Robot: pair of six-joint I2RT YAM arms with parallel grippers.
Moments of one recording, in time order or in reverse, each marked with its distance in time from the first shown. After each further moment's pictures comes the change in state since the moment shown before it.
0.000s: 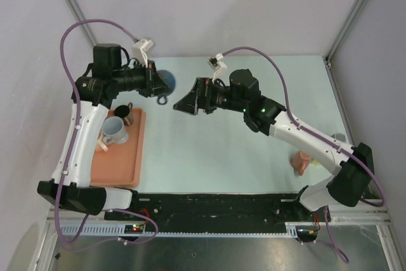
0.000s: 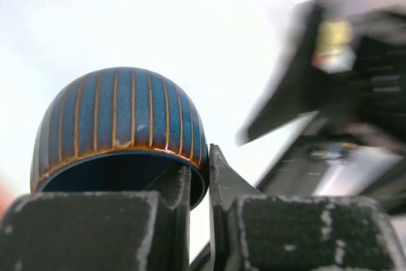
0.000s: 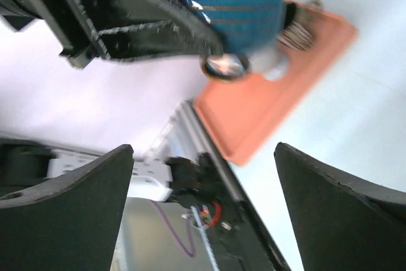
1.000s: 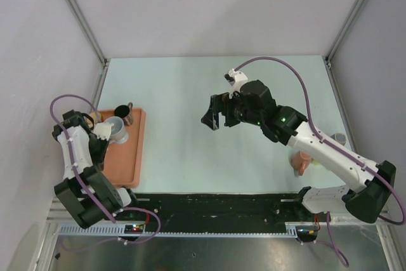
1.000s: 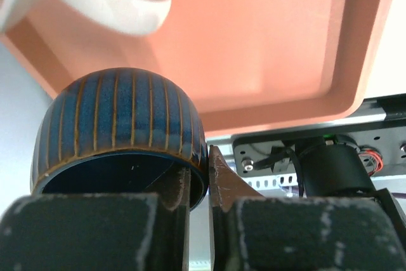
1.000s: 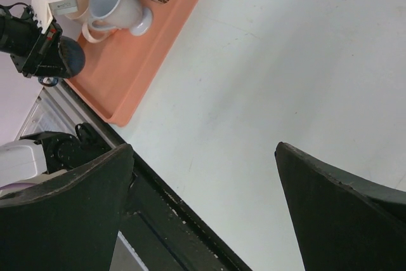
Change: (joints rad) left arm 0.754 -0.107 -0.732 -0.311 -0.799 0.834; right arm 0.001 -0.175 -0.079 -0.468 0.324 -0.323
